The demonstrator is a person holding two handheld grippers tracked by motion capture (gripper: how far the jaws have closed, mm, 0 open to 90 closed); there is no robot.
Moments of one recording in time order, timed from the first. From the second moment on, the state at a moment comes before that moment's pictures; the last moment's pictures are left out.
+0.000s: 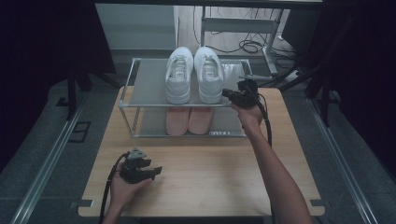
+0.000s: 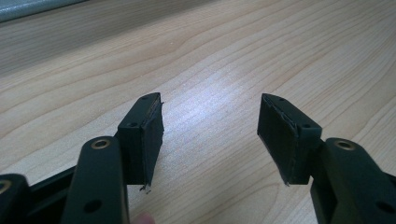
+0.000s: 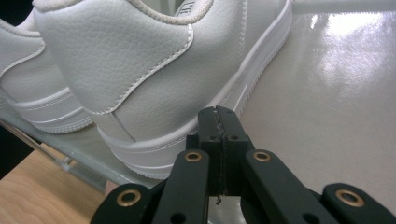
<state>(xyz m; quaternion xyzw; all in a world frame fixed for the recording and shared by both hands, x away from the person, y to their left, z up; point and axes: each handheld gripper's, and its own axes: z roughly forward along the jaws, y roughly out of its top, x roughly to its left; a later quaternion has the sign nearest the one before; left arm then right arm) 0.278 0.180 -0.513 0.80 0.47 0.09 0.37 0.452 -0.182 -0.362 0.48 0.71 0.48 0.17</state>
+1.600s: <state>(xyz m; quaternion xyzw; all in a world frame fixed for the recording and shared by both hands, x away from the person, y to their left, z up) 0.281 0.187 -0.515 0.79 0.48 0.09 0.36 0.432 -0.178 -0.360 0.43 0.72 0.52 0.17</state>
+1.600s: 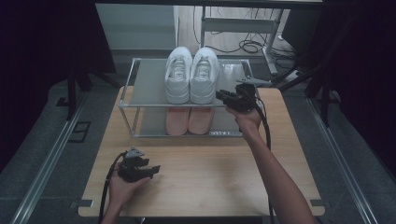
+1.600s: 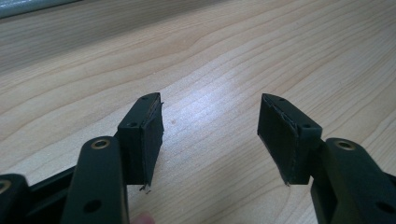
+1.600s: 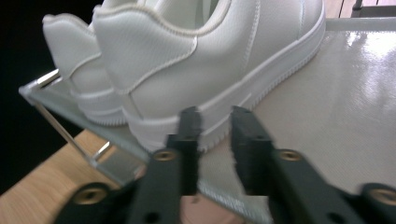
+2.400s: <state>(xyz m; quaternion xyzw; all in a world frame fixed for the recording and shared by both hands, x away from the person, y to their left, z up) 0.278 0.183 -0.508 0.79 0.47 0.10 0.37 0.337 -0.259 -0.402 0.37 0.72 0.55 0.19</state>
